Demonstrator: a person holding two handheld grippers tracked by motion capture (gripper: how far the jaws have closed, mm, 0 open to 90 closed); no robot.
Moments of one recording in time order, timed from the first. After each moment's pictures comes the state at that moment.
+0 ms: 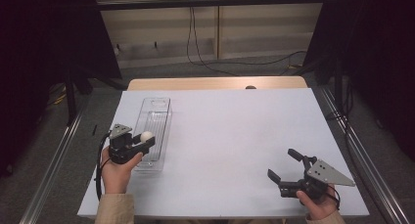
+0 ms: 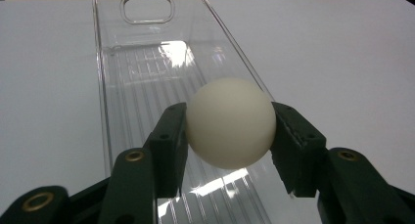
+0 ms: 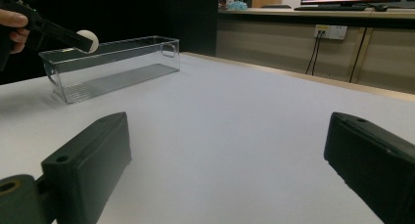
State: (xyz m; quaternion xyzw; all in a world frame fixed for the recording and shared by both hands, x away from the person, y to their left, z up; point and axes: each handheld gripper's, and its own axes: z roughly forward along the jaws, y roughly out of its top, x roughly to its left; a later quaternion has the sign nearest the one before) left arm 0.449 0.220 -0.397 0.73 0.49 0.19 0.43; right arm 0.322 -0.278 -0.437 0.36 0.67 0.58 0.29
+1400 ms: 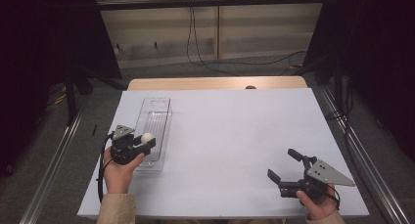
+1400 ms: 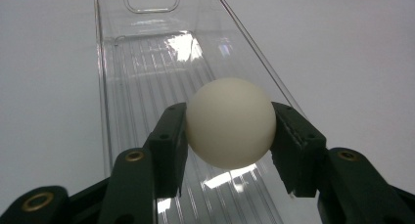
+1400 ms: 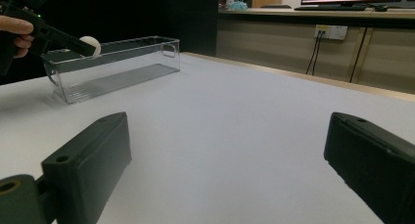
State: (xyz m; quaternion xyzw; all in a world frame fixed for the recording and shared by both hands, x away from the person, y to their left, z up) left arm 0.451 0.217 -0.404 0.74 0.50 0.19 0.42; right arm 0.322 -0.278 -0.437 0.37 0.67 0.58 0.29
